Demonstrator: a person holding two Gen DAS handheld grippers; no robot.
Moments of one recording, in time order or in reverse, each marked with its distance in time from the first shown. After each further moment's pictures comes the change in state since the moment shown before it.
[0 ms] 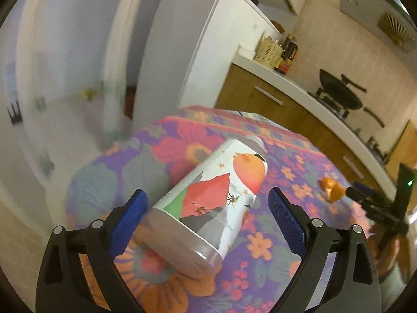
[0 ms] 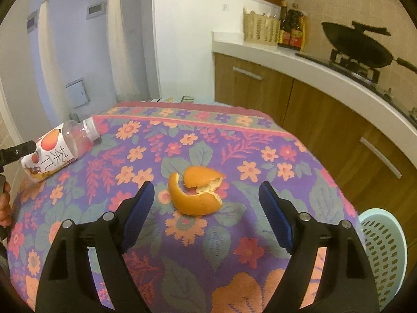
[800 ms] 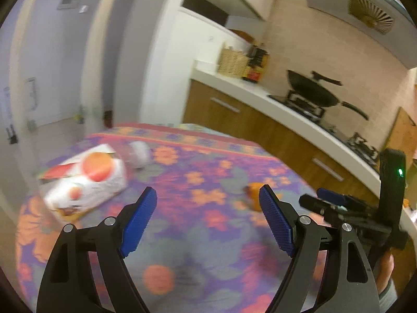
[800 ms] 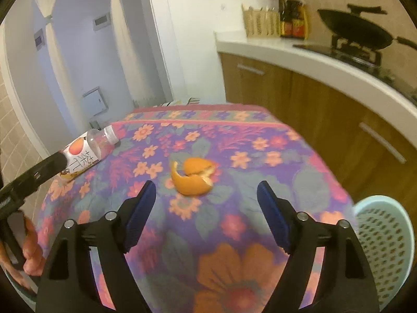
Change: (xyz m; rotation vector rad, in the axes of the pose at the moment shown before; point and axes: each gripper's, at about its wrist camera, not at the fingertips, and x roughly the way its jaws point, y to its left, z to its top) left arm -0.013 -0.167 -0.035 0.080 -0.121 0.050; right arm -0.029 -0.035 0.001 0.082 0.046 0.153
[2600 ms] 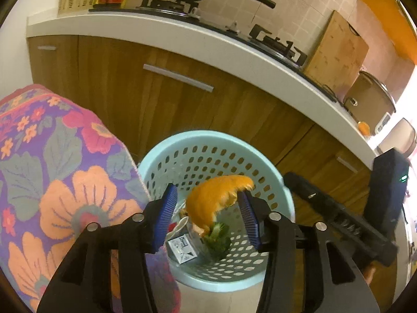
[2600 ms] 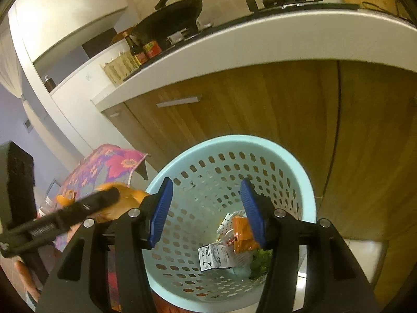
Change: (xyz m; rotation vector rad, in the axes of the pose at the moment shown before) left arm 0.145 -0.344 -0.094 0.271 0.409 -0.433; right arm -0.150 -0.294 -0.146 0.545 -0.184 -0.194
